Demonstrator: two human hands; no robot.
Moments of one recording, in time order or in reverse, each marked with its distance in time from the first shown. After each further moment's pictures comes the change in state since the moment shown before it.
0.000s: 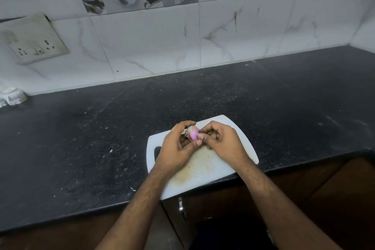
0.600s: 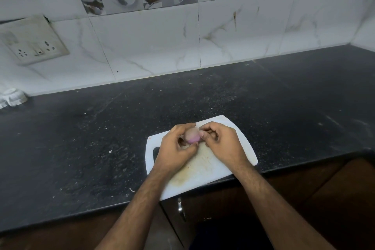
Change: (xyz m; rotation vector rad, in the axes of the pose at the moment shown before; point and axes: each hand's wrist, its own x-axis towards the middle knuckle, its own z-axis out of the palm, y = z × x) left_hand 0.000 0.002 0.000 0.179 0.062 0.047; right_hand -0.003 -0.003 0.000 -0.158 0.078 -0.083
